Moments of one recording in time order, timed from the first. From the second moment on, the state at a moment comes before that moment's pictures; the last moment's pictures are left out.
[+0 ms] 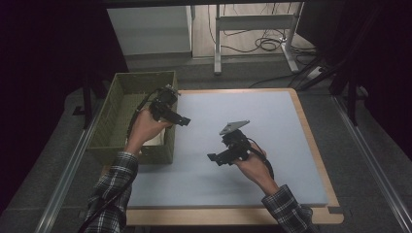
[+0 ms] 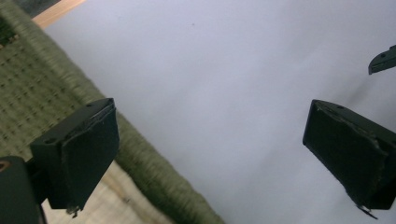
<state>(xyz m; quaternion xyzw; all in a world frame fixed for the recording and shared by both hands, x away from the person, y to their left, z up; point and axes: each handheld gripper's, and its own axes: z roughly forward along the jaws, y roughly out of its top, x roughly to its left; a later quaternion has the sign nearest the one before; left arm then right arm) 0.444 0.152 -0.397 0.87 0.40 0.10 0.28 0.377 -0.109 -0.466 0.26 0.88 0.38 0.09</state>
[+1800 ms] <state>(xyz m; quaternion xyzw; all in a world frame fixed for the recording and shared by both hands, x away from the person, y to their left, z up) 0.332 0.062 -0.492 0.88 0.30 0.09 0.35 0.324 -0.258 -0.501 0.31 0.87 0.37 0.14</state>
